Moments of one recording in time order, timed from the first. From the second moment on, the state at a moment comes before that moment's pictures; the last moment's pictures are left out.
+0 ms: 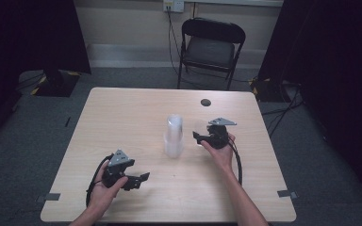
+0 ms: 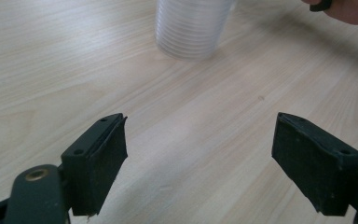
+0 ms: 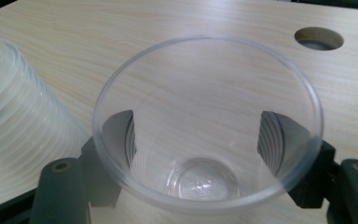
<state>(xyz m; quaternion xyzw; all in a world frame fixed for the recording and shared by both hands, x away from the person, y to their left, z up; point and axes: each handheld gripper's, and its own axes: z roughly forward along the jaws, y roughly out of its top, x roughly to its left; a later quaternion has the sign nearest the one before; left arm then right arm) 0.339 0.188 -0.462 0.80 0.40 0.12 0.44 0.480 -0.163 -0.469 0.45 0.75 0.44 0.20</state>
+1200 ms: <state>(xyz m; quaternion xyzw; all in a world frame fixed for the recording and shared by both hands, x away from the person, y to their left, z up) 0.341 0.197 -0.462 0.79 0.41 0.13 0.44 0.442 -0.189 -0.462 0.45 0.76 0.43 0.17</state>
